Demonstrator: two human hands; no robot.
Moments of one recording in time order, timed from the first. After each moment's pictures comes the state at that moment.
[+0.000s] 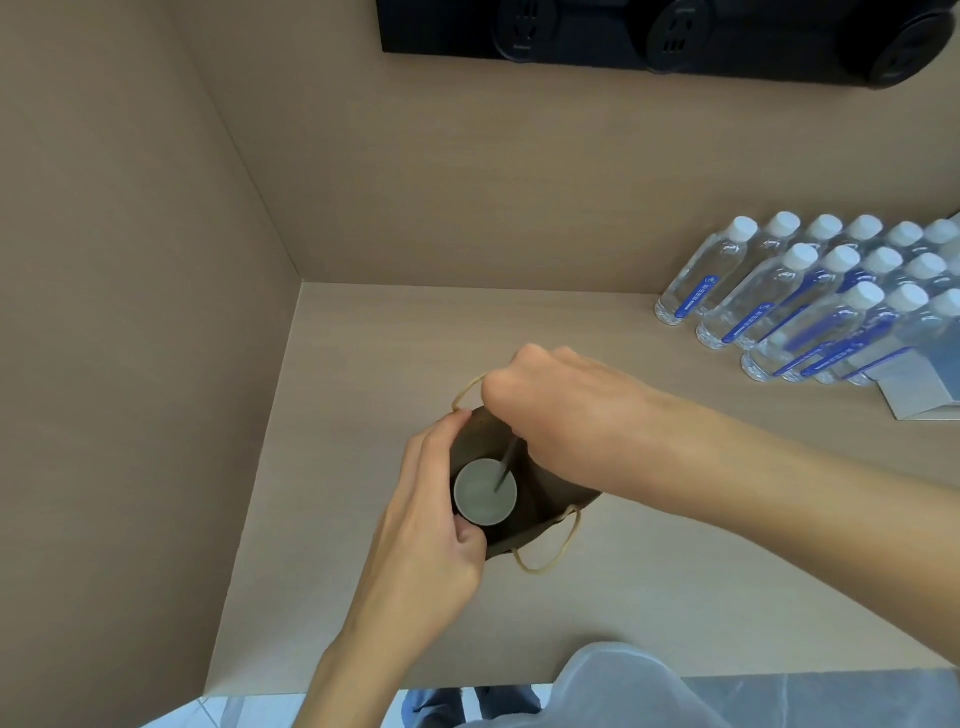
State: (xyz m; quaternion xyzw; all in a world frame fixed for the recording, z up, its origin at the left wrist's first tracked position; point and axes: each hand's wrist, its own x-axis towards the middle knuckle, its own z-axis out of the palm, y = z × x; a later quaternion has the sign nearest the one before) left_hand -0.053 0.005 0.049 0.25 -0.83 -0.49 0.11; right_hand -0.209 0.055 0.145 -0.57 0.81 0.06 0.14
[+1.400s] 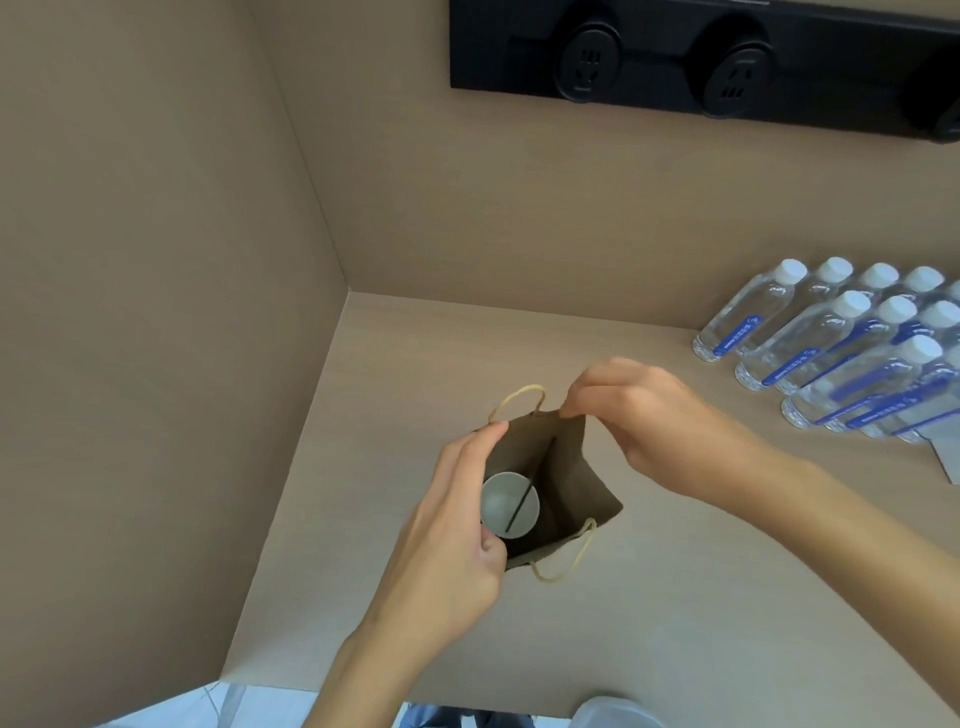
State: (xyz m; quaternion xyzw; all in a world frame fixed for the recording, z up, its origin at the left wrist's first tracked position) left_hand -0.053 0.001 0.050 0.25 -0.84 -0.47 0.10; right_hand -0.262 0.100 0.108 -0.64 0.76 -0.10 0.08
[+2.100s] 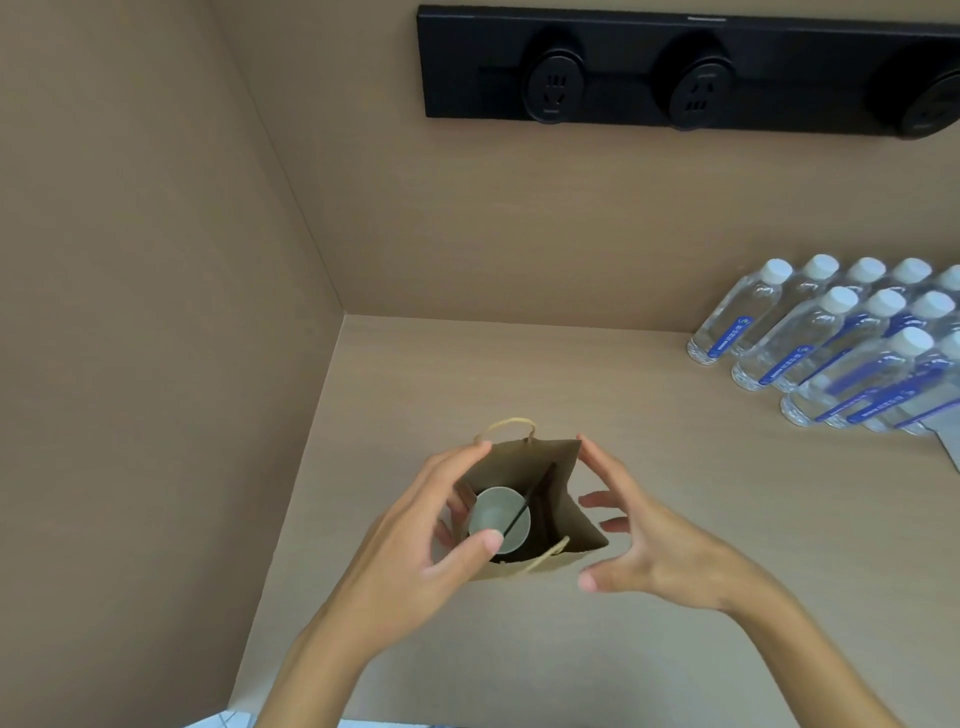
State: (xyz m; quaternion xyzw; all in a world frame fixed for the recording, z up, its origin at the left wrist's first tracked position) left_hand -0.043 -0.033 0.029 0.15 -0.85 -0.48 0.15; right_hand -0.234 0.166 0.027 -0.38 0.73 -0.35 0.44
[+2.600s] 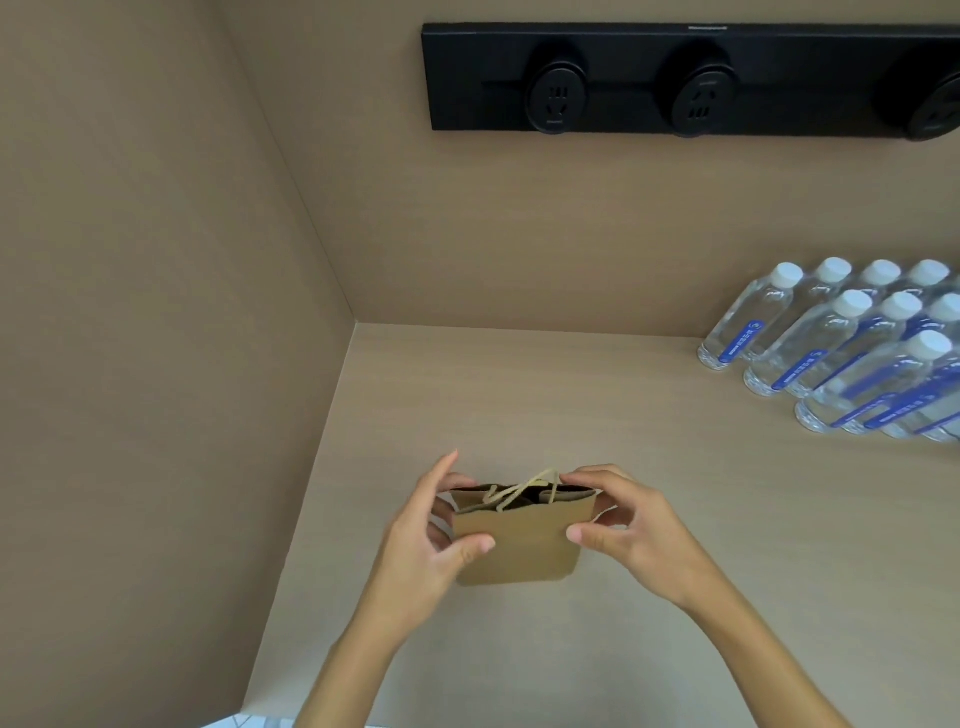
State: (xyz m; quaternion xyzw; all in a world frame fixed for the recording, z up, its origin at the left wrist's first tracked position) left_hand -0.049 -0.035 -0.021 0.27 -0.75 -0.59 0.15; right_hand -0.232 0.151 -0.007 -0.32 0.74 -0.48 0.35
